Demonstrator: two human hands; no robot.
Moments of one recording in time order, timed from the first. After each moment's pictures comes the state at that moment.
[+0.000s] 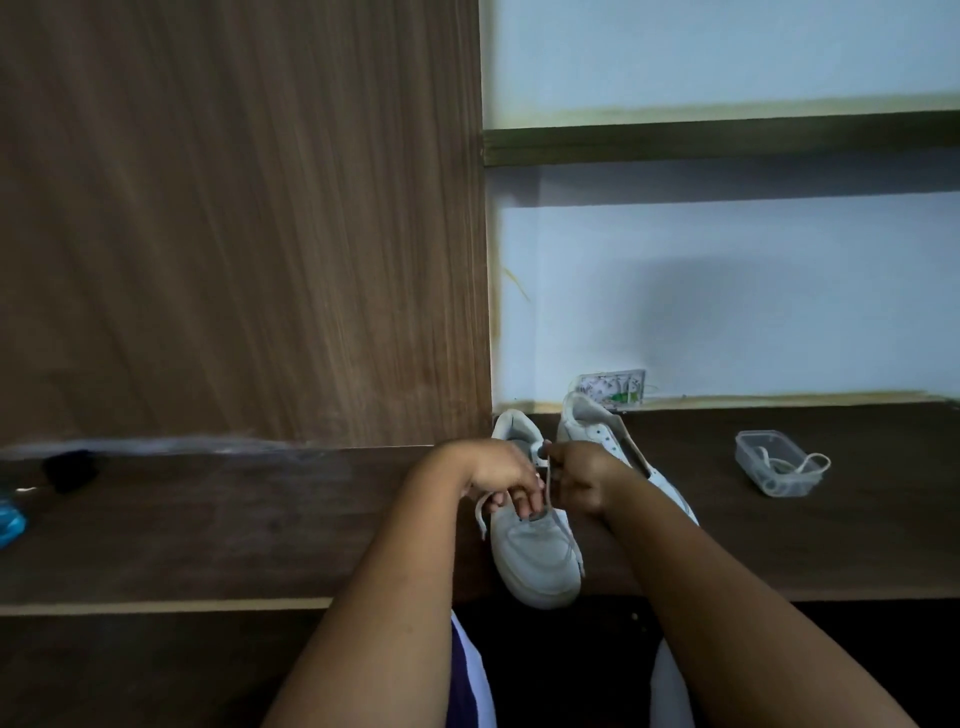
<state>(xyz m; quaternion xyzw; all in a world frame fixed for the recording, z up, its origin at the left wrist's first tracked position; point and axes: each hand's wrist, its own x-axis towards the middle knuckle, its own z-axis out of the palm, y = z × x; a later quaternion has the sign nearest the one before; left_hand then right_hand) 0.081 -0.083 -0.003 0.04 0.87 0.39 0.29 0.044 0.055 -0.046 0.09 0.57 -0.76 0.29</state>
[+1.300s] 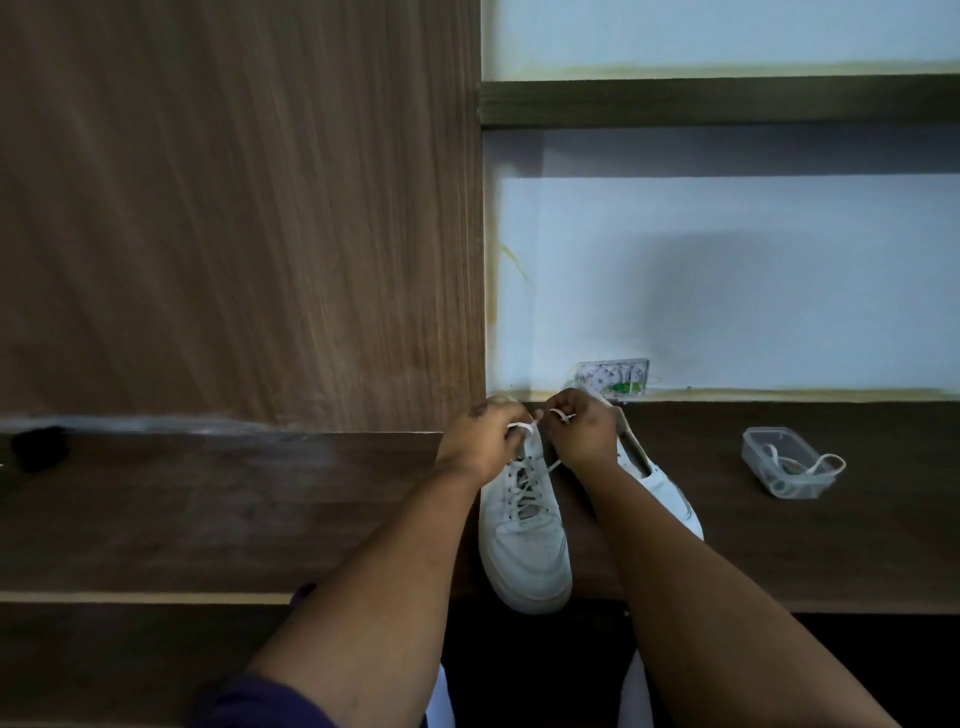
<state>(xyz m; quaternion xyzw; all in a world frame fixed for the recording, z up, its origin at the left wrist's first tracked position) 0.027 -0.085 -0.062 0.12 0.95 0.21 -0.22 0.003 0.059 -0.062 -0.08 0.83 -0.52 -0.17</state>
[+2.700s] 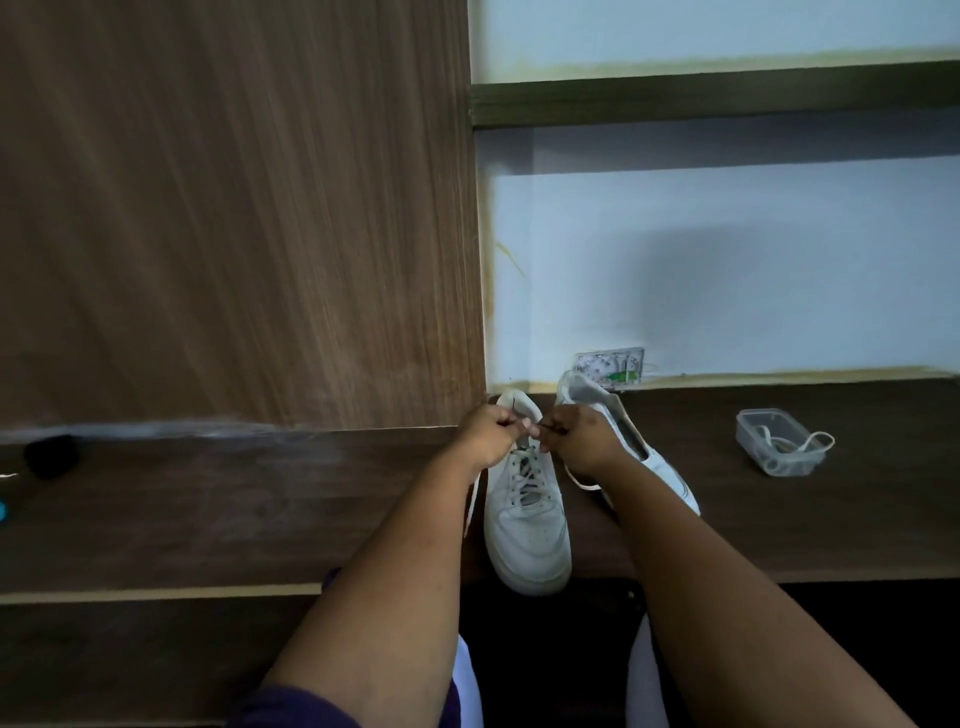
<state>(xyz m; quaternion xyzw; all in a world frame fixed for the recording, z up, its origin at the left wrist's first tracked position) 0.032 -0.077 -0.060 -0.04 0.85 0.53 0.00 0.015 0.076 -0.064 -0.16 0.91 -0.38 -0.03</state>
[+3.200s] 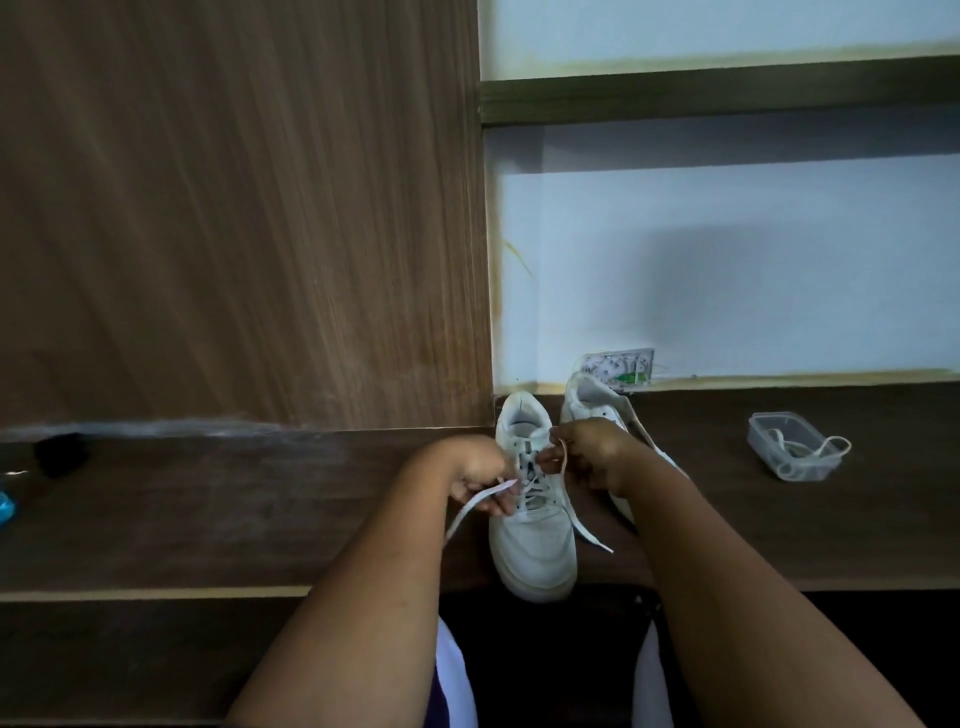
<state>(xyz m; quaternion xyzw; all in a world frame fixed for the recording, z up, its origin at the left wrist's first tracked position) 0.054 -0.097 -0.046 -0.09 0.86 0.39 0.31 0.022 0.068 -0.054 0.06 0.72 -0.66 0.24</state>
